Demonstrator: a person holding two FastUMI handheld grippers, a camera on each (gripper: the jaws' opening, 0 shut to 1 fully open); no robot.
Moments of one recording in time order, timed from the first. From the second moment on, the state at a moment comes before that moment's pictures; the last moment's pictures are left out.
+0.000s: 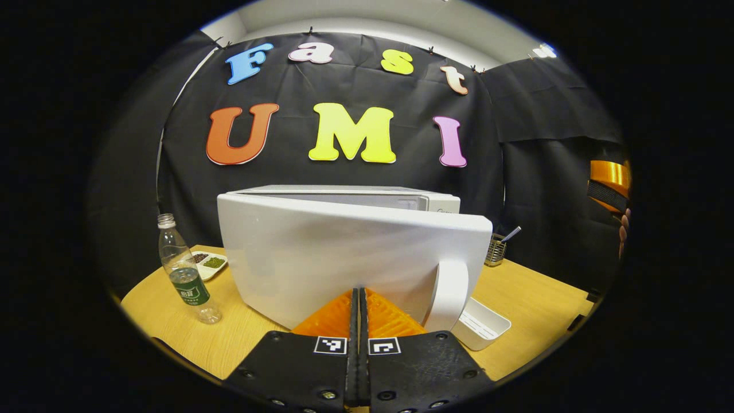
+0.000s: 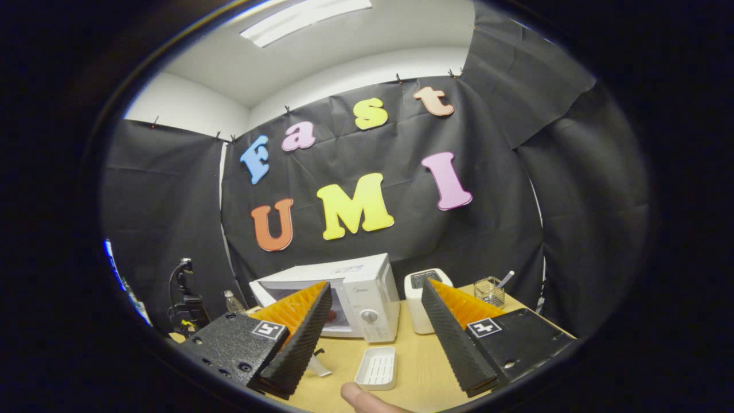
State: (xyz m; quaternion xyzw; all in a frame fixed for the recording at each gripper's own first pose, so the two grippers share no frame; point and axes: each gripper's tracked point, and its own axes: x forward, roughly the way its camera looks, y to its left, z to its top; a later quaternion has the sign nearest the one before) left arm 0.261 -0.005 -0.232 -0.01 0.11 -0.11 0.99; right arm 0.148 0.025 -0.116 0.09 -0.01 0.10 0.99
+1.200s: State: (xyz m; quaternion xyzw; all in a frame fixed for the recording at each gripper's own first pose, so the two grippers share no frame) left arm 0.383 -0.052 -0.239 -0.02 0.11 -0.03 0.99; right arm 0.155 -0.022 -0.124 0.07 0.01 0.09 0.99
